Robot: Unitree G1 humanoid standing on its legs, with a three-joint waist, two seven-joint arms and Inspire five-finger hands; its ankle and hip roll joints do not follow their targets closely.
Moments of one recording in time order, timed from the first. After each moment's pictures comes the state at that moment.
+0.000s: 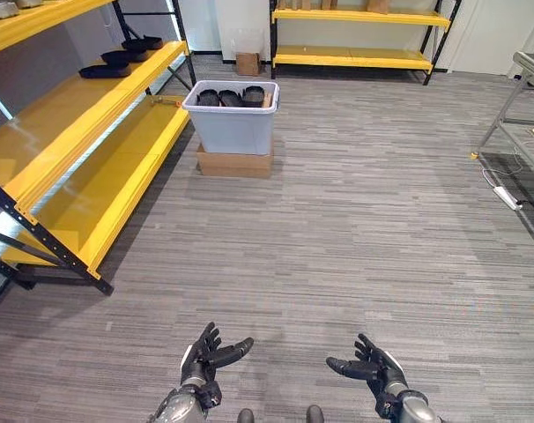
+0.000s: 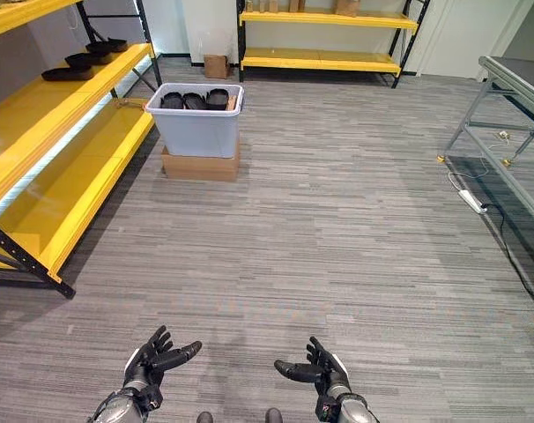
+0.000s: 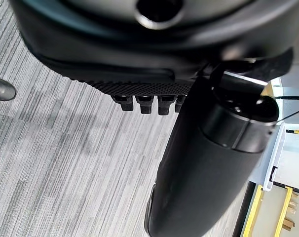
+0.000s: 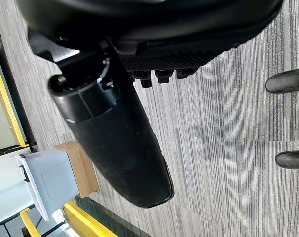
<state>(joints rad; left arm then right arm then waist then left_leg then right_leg) 0.17 0.10 0.08 0.43 -0.35 0.07 -0.01 0.15 -0.12 -0.03 0.53 0.28 0.08 0.13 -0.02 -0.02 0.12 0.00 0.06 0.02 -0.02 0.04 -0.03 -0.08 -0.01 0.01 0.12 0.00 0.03</state>
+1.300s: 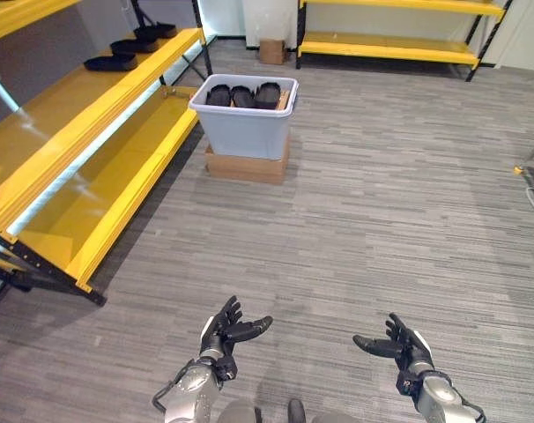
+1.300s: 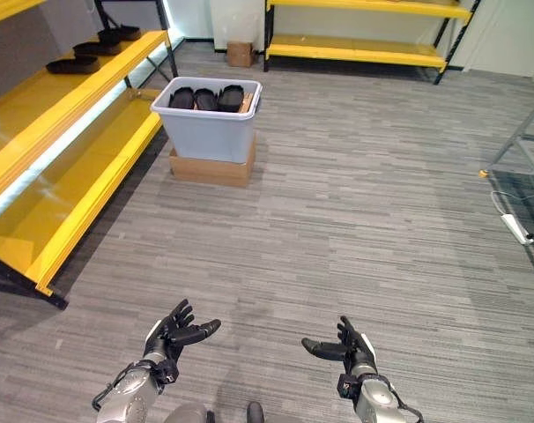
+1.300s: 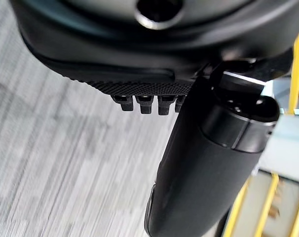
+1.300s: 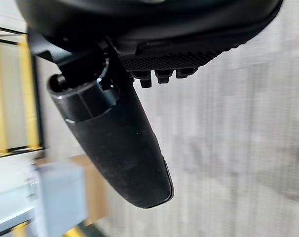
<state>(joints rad) 0.08 0.09 0.04 0.43 -0.35 0.09 -0.03 0.10 -0.22 -0.09 0.59 0.28 0.05 0.04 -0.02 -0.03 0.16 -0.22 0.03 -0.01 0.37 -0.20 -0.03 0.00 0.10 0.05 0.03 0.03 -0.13</state>
